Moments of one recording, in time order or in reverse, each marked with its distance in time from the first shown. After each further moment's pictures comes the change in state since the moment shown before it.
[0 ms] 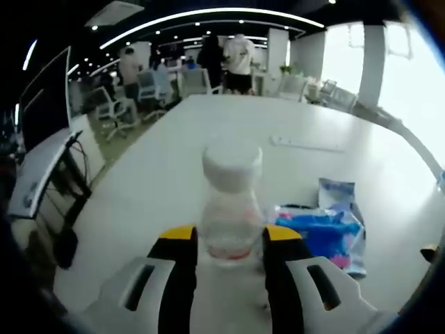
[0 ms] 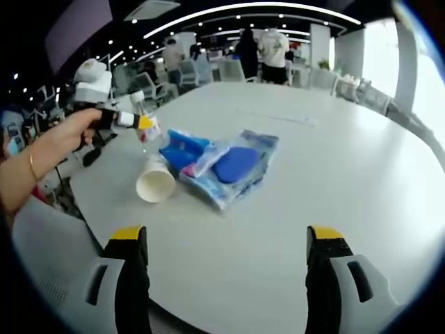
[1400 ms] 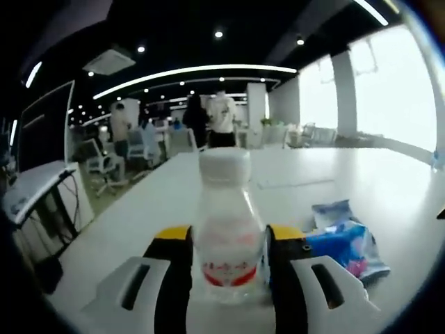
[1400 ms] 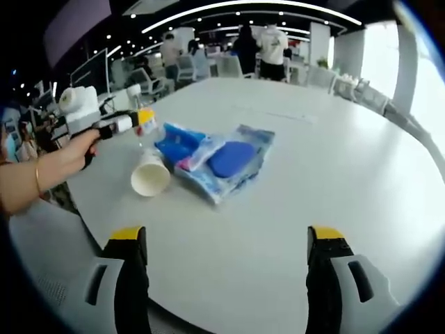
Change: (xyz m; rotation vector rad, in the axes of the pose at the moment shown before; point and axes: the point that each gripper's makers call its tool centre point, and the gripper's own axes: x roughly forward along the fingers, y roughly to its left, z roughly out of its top) left arm 0.008 -0.005 0.018 0.123 -0.400 -0.080; right arm 0.001 -0.004 -0.009 -0.016 0.036 -0.023
